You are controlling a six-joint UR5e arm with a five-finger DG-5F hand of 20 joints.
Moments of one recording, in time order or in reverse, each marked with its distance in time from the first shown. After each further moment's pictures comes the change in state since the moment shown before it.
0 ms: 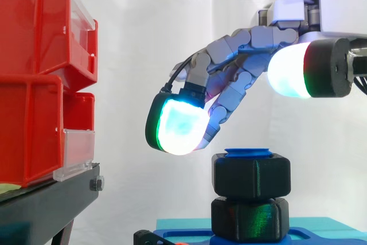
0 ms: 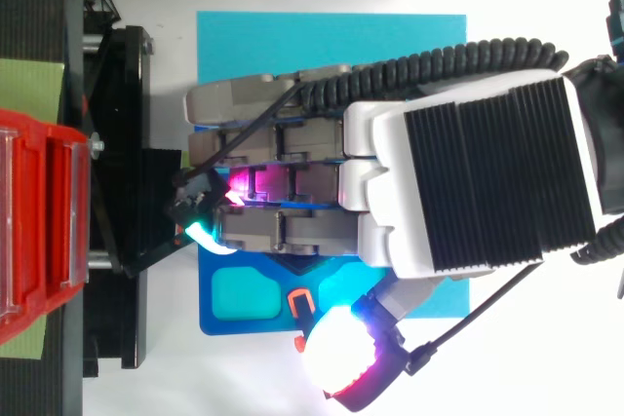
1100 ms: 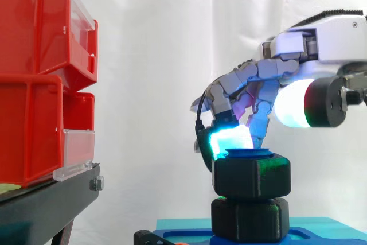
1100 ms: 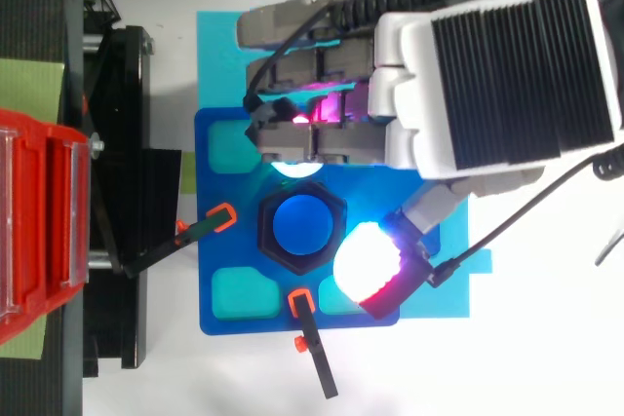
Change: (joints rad) arm -0.067 0.001 0.020 -0.091 -0.043 -0.028
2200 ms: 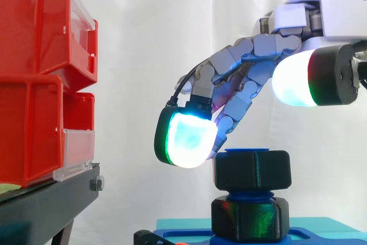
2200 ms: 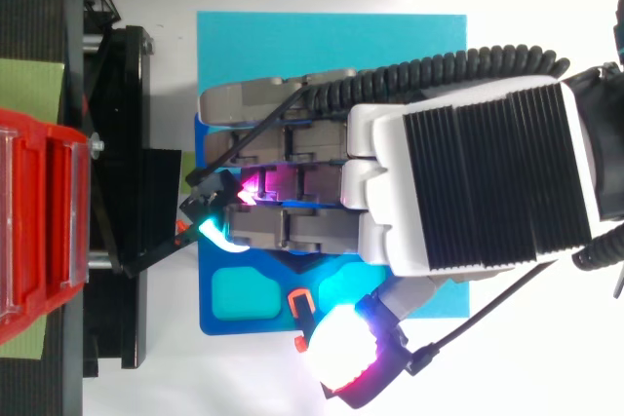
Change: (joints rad) arm 0.076 0.000 -0.004 0.021 0.078 0.042
